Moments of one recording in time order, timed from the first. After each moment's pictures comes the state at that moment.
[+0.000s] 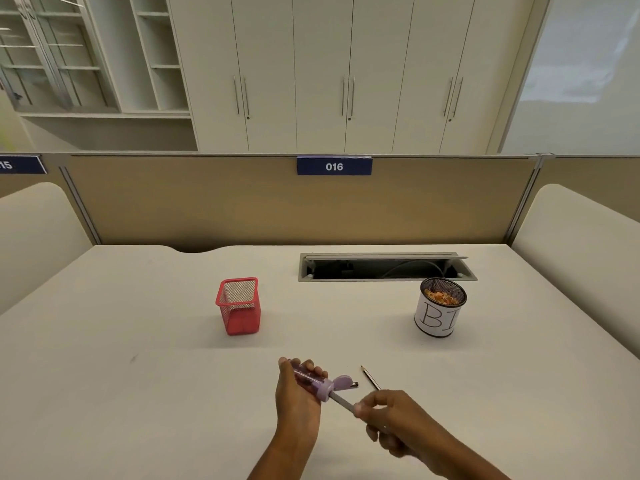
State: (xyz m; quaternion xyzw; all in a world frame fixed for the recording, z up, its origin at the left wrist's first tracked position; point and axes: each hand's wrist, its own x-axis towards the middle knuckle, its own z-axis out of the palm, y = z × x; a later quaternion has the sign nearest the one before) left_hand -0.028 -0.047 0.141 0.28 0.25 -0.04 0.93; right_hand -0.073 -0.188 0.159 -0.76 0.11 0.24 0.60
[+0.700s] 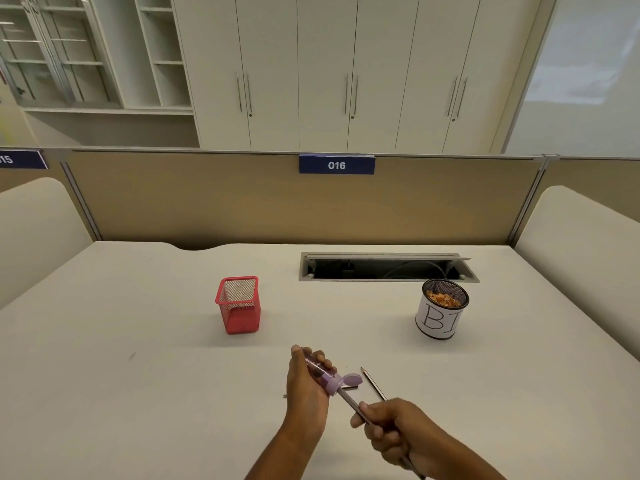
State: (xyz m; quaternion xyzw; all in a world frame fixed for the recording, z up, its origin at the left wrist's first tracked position) left_hand -0.018 -0.056 0.142 0.31 0.20 -0.07 0.93; right_hand -0.065 -0.187 0.156 -0.57 0.22 0.33 0.72
